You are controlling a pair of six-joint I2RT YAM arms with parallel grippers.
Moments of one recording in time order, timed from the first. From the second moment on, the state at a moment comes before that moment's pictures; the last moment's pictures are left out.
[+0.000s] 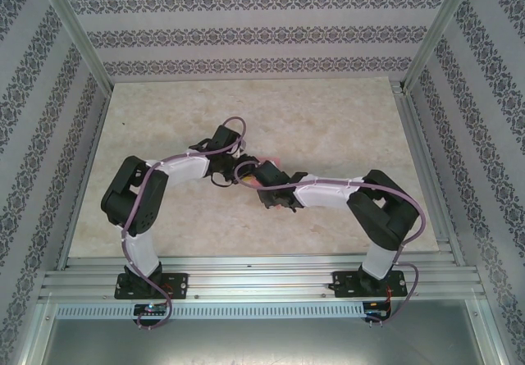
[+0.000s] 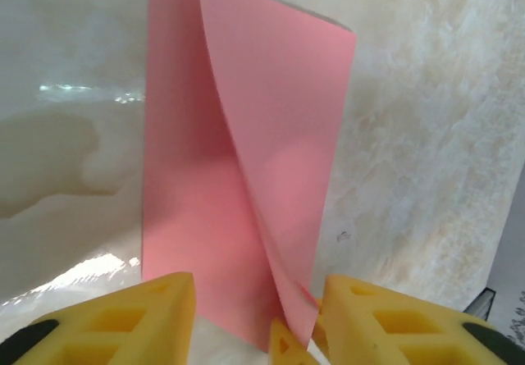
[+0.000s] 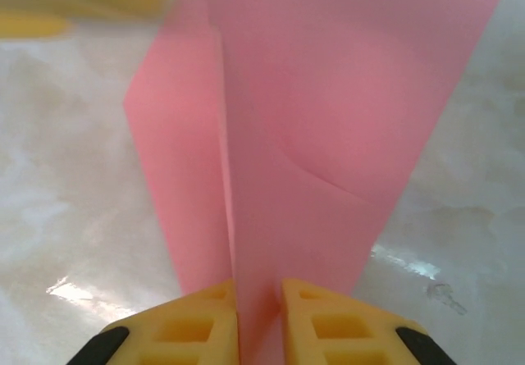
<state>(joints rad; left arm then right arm) -0.51 1.79 1.11 -0.27 0.46 -0.82 0.81 1.73 0.91 -0.26 0.16 0.35</state>
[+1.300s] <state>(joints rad) -0.60 1.98 1.16 -0.12 0.53 -0.87 0.56 1.66 0.64 0.14 -0.33 0.56</state>
